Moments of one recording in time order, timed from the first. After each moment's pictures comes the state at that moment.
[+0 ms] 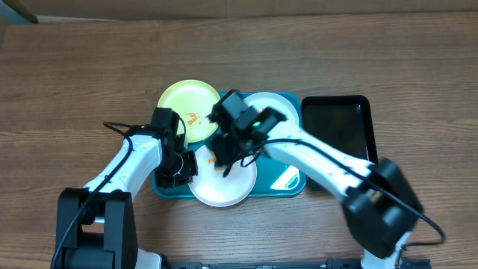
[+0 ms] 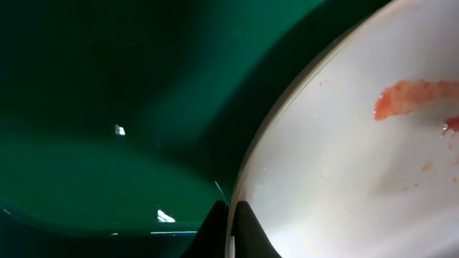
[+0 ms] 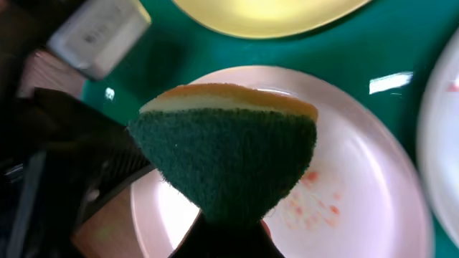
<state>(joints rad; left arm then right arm) -0.11 1.64 0.90 -0.88 0.21 -0.32 0.81 1.96 1.46 -0.69 -0.32 0.37</state>
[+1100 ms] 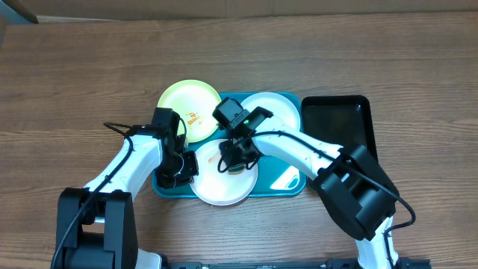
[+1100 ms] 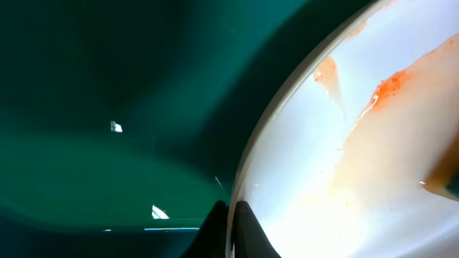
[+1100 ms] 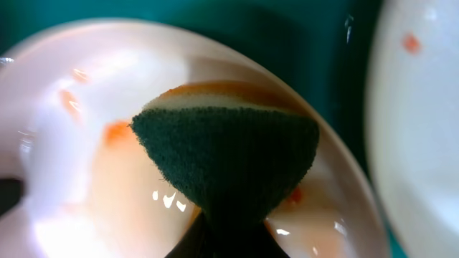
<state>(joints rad) -0.11 1.64 0.90 -0.89 0.22 -0.34 0.78 2.09 1.49 -0.78 -0.19 0.40</state>
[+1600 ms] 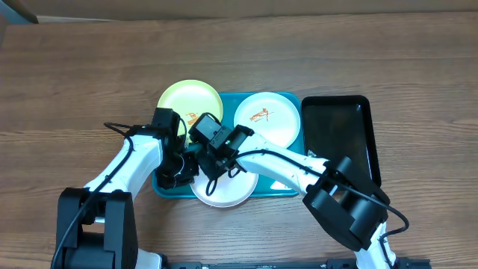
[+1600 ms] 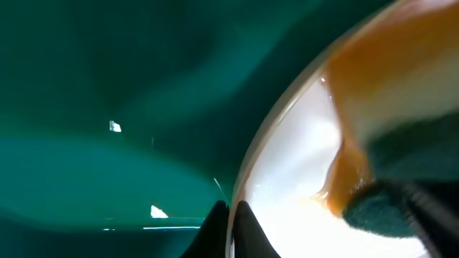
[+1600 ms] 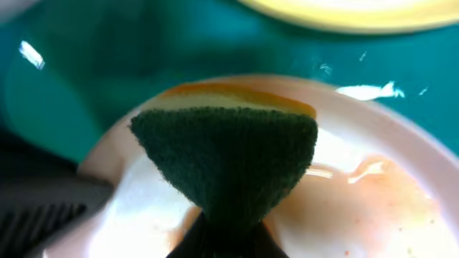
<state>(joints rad) -0.11 1.64 0.90 -0.89 0.23 -0.34 0.91 2.09 1.49 -0.67 -0.13 0.25</state>
